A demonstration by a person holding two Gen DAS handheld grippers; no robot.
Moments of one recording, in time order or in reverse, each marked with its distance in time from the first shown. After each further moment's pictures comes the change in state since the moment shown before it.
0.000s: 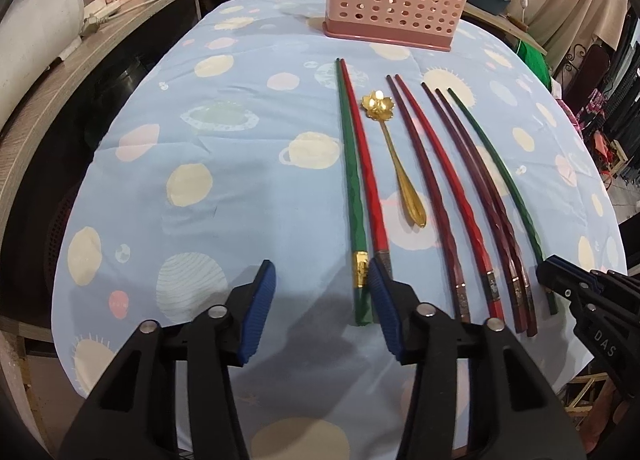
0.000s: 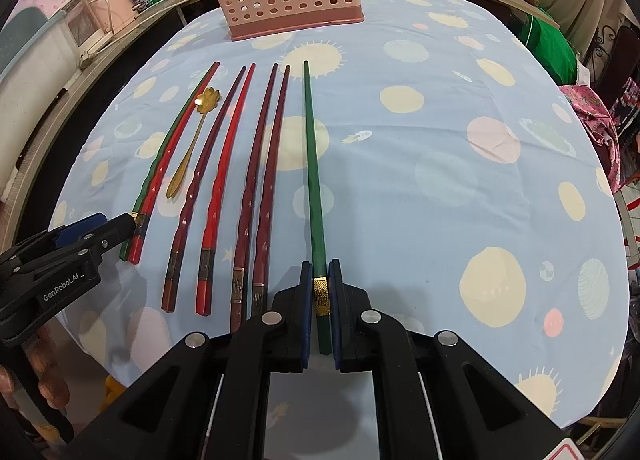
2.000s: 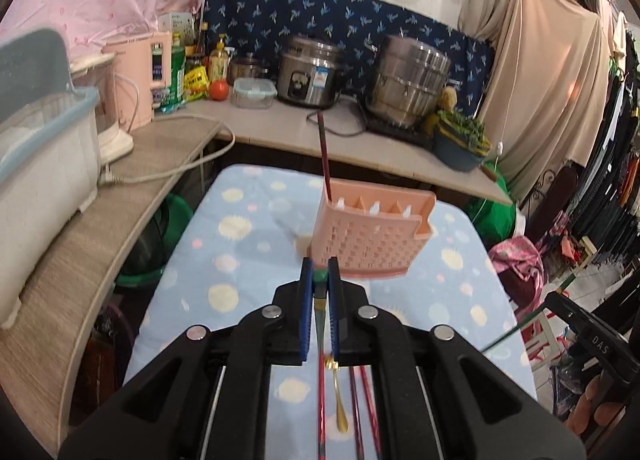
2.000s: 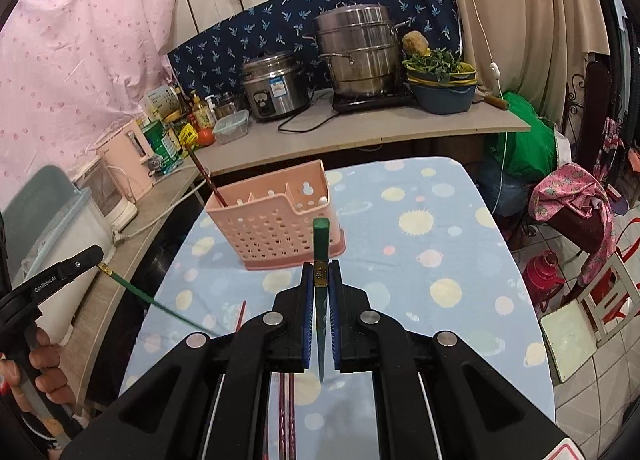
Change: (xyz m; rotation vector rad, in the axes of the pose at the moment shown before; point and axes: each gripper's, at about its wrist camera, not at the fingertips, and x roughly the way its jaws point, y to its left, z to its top) left arm -0.152 0.017 0.170 -0.106 -0.423 -0.106; right arm -0.152 -0.050 0.147 0.130 -0.452 0.088
